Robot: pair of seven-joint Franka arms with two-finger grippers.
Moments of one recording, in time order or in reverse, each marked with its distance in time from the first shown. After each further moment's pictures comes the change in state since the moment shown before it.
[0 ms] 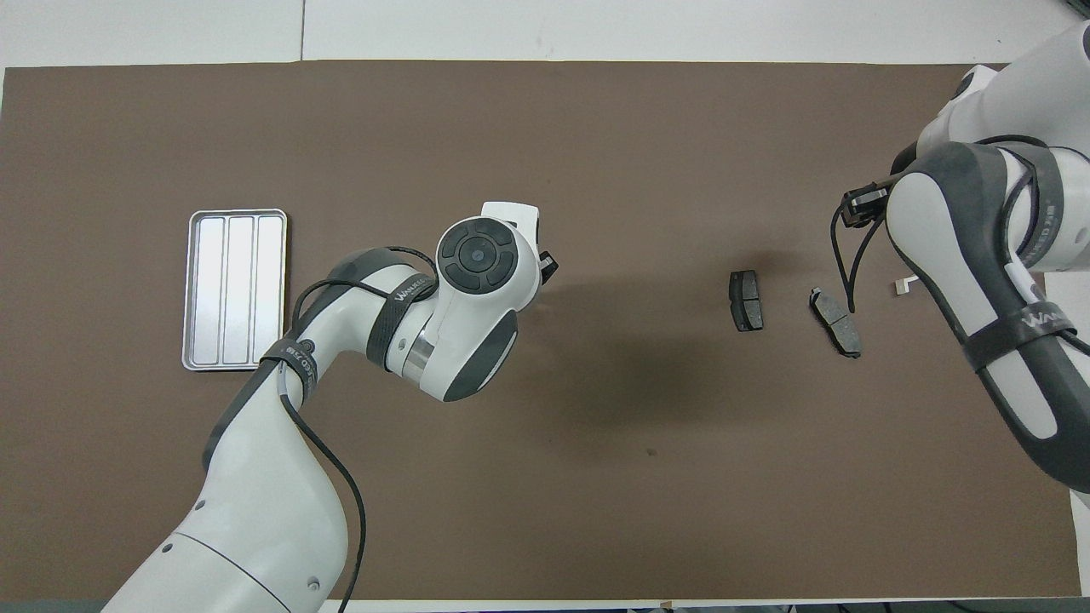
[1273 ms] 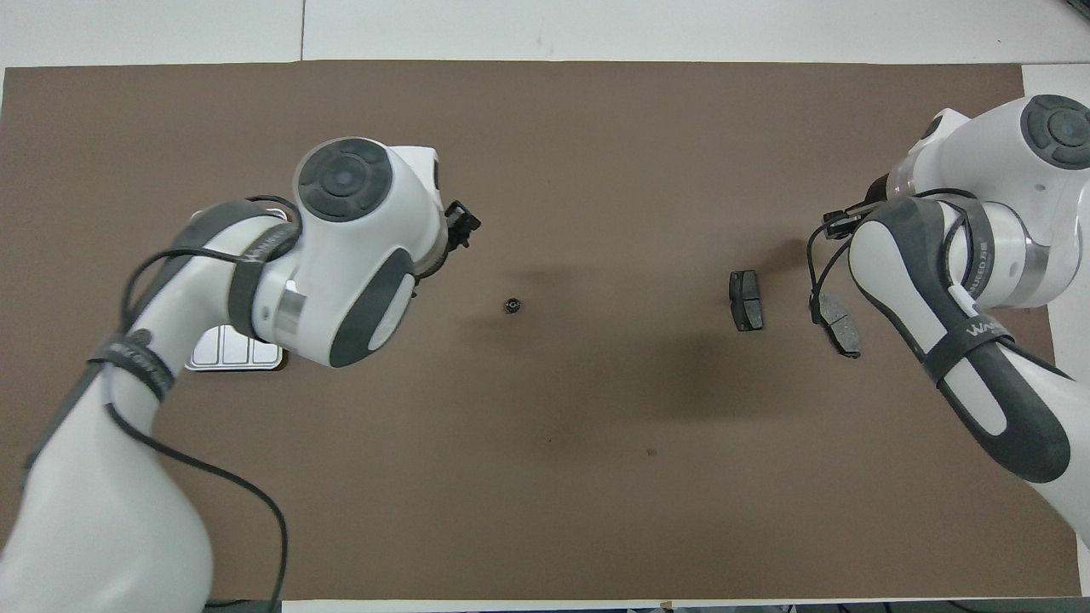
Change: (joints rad) left arm 0.148 -0.179 0.042 0.045 0.002 -0.273 0.062; right arm -0.009 0.017 0.000 -0.184 0.000 0.280 0.000
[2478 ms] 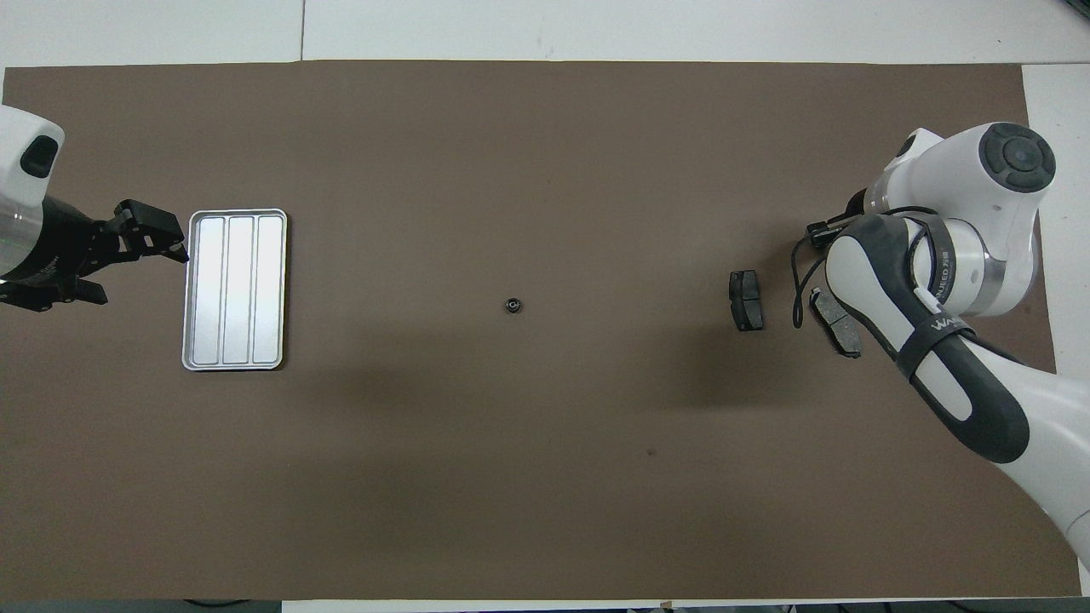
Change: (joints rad) left arm 0.398 -0.278 0.007 -0.017 -0.001 -0.315 0.695; right arm 0.000 0.052 0.000 -0.043 0.000 0.097 -0.009
